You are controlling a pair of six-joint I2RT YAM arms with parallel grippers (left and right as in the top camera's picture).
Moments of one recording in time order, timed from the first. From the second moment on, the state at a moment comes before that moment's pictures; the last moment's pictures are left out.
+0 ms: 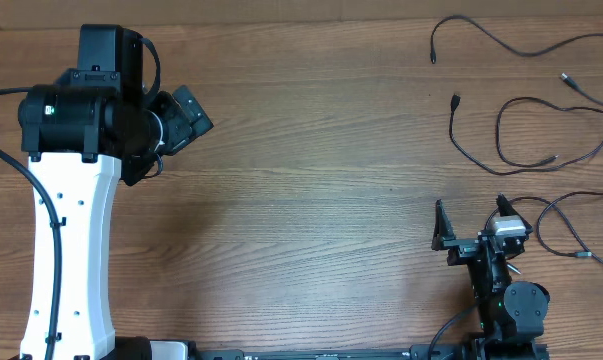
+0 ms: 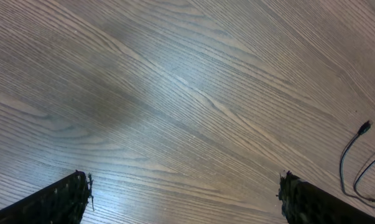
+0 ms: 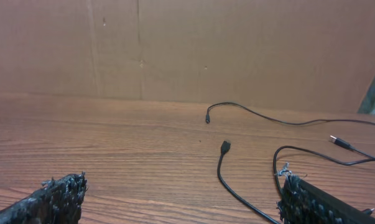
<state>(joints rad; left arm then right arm) -0.06 1.55 1.87 -1.49 0.08 -0.68 0.01 0.01 0.02 -0.03 -0.06 -0.04</state>
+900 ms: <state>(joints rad) -0.06 1.37 1.76 -1.55 0.00 -0.67 0.01 0.01 0.02 -0.03 -0.06 -0.04</state>
